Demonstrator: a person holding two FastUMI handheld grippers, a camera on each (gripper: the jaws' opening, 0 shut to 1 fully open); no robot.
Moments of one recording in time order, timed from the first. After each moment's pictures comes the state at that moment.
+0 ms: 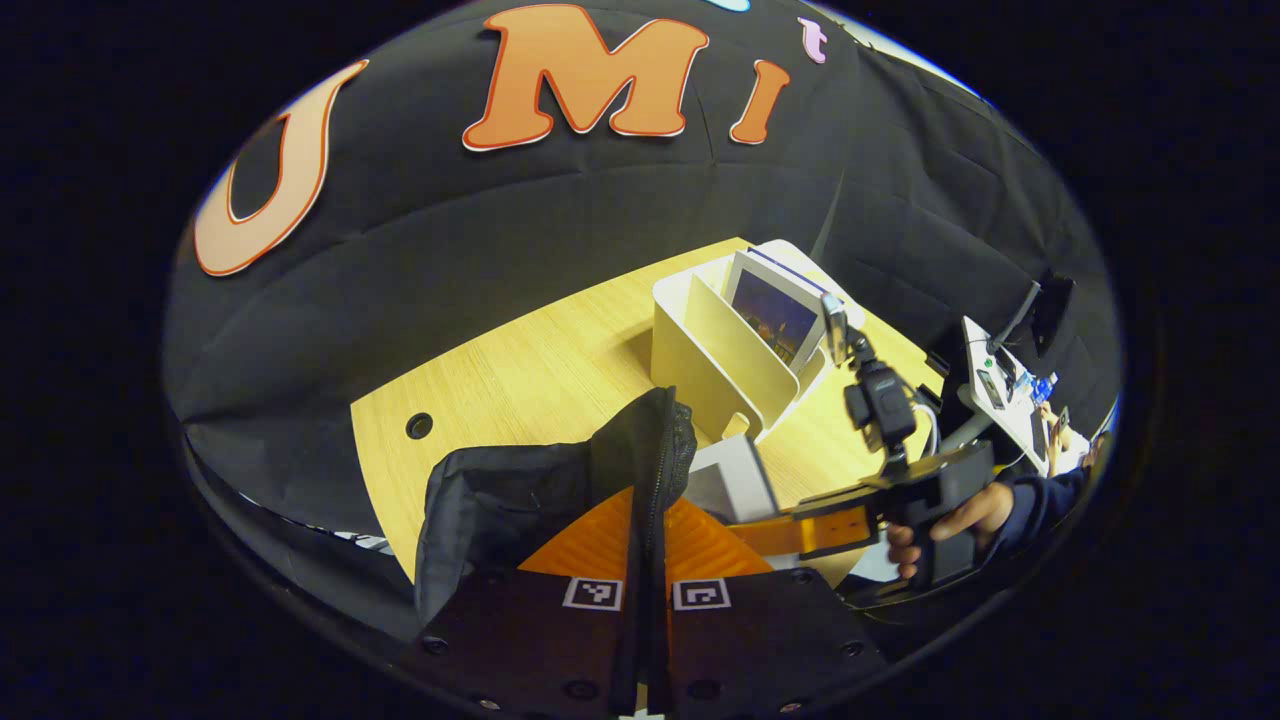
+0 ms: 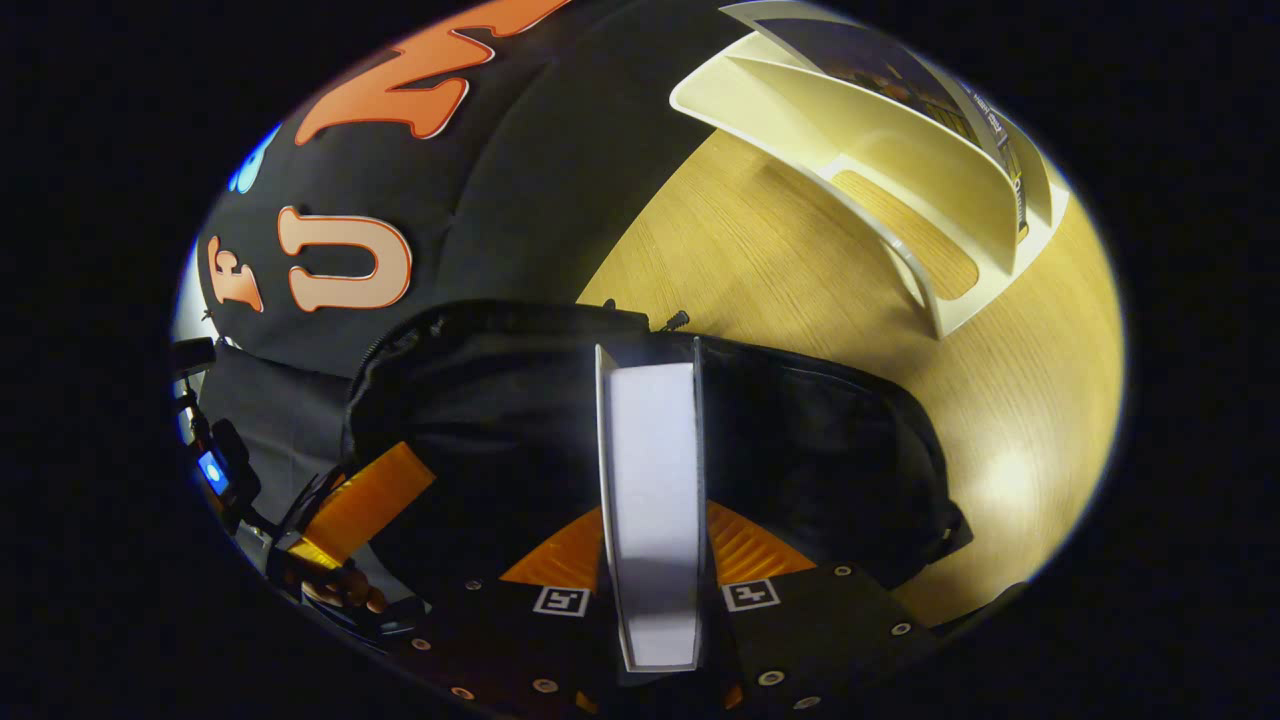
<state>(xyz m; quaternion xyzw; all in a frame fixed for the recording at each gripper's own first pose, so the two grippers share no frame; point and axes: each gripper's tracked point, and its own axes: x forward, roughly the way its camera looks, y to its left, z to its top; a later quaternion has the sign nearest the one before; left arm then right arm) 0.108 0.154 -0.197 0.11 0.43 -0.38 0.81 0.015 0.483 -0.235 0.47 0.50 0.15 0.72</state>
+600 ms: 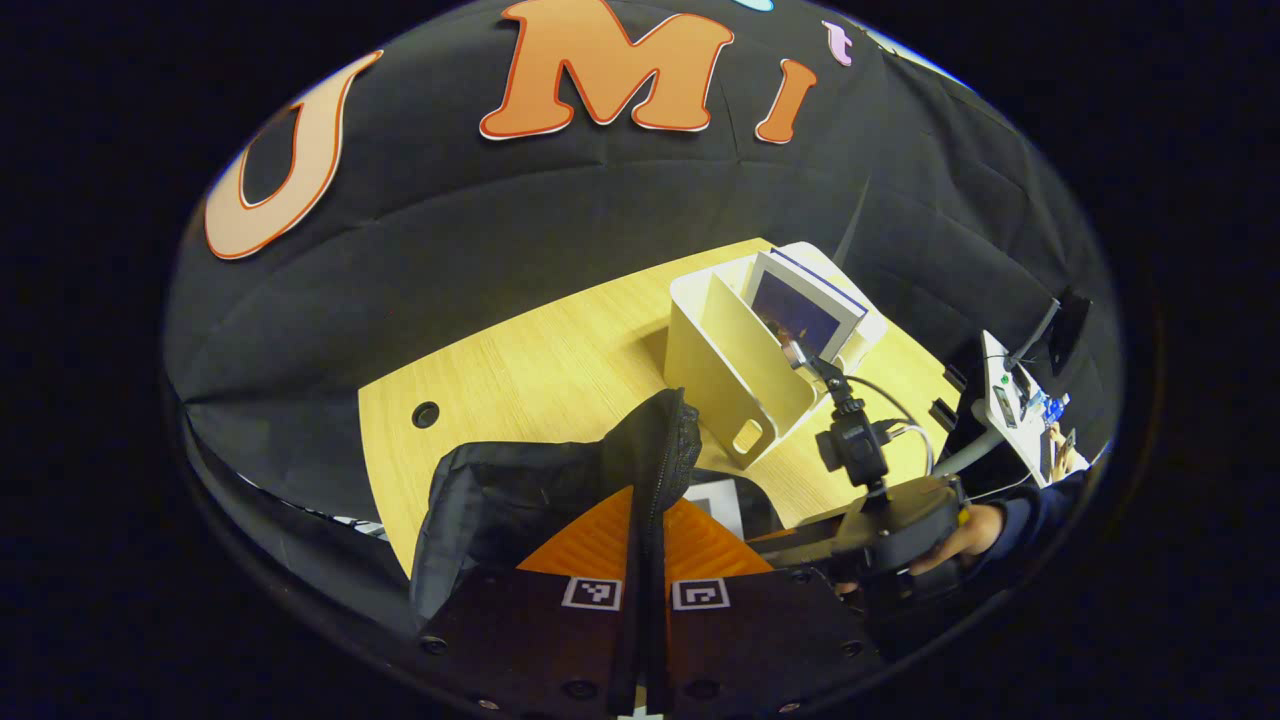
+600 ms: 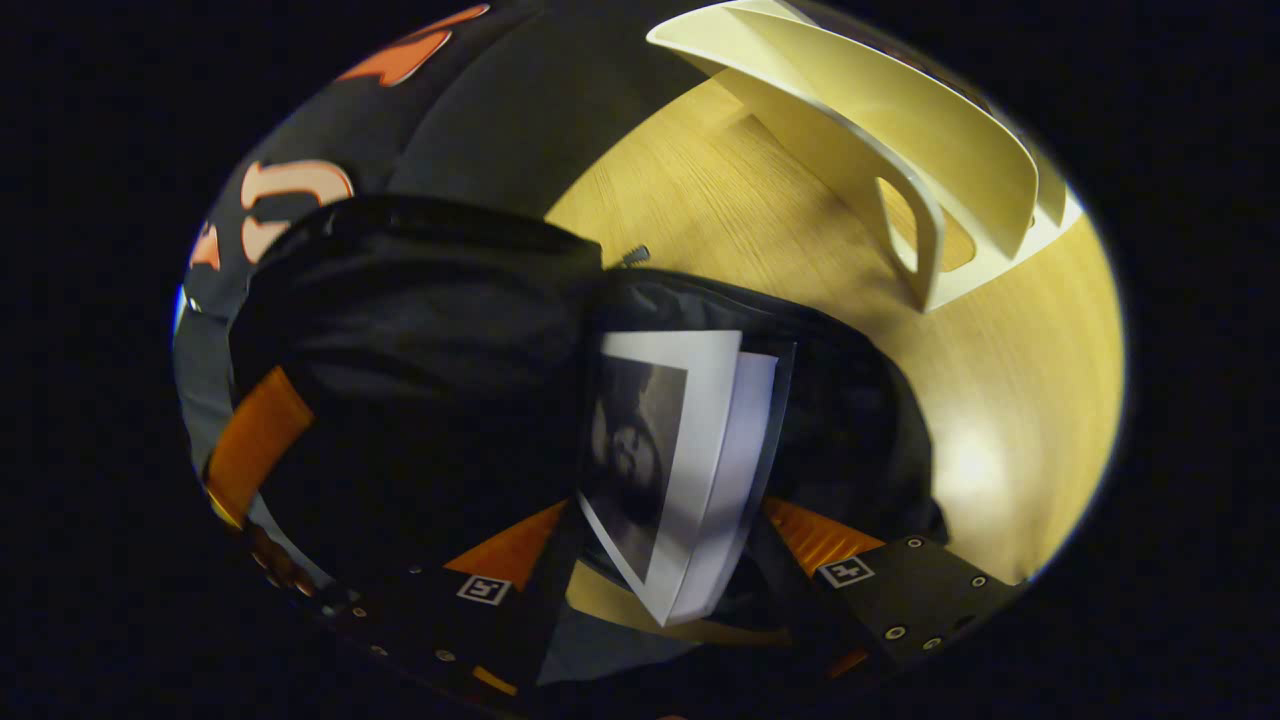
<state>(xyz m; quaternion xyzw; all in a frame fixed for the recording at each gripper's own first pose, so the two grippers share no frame) 0.118 0.146 -0.208 0.10 0.45 -0.34 0.82 -0.037 0.461 -0.292 0.31 0.62 0.16 0.71</state>
